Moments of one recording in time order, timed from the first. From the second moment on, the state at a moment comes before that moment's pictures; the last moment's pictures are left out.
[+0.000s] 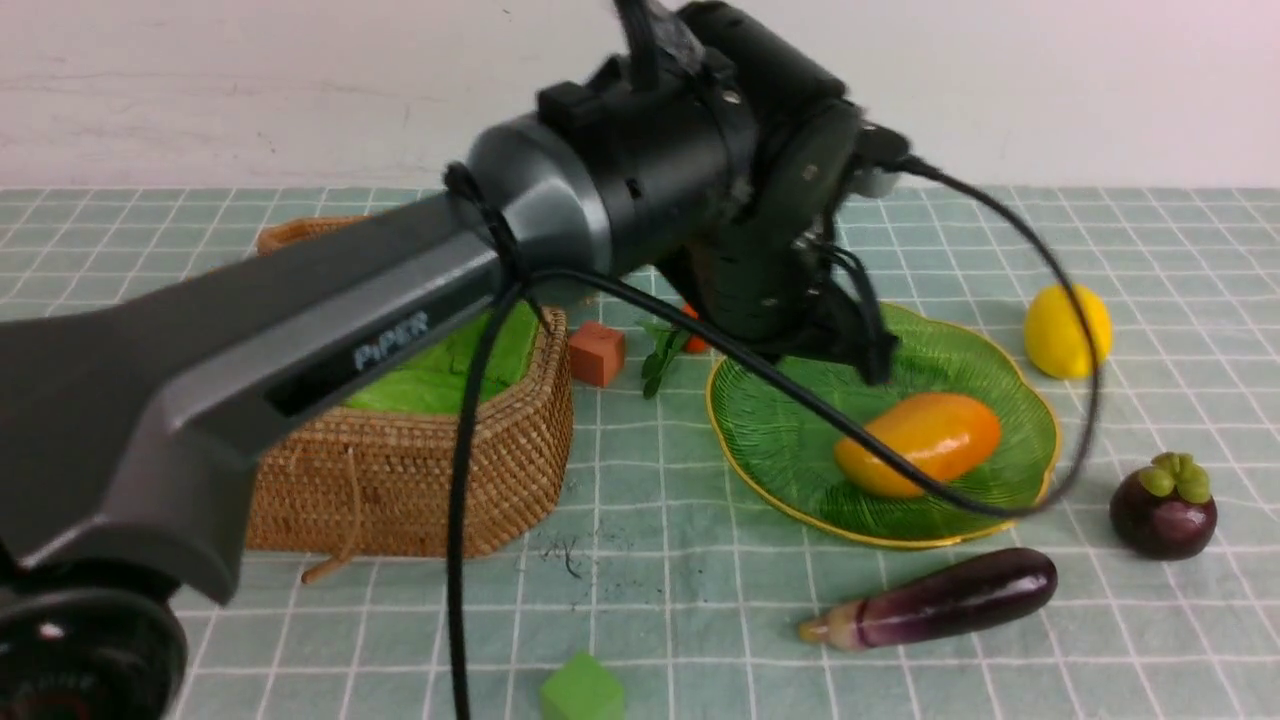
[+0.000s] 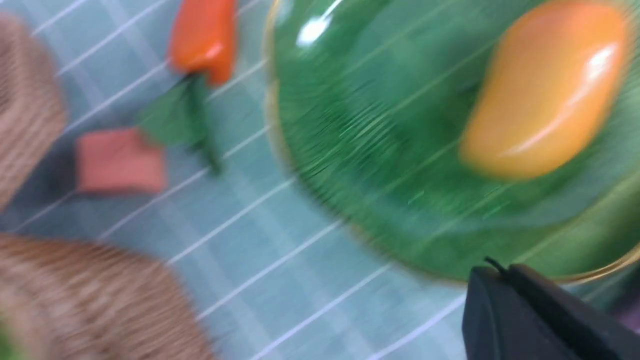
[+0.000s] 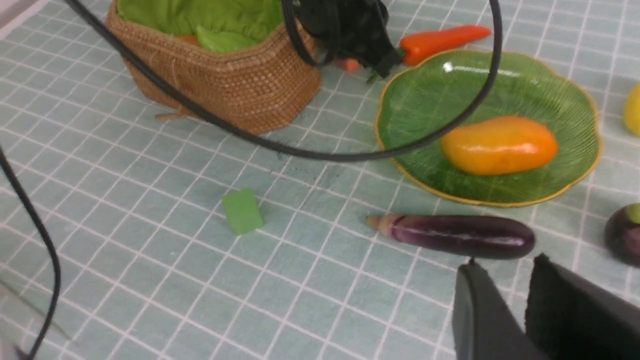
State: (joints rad) right arm 0.28 0.52 -1.00 0.31 1.10 -0.14; left arm -0.74 2.06 -2.00 0.23 1.02 -0.22
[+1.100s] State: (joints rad) right arm 0.28 0.57 -0.99 0.41 1.12 -0.10; left arm -0.46 2.41 -2.23 -0.06 0.66 0.33
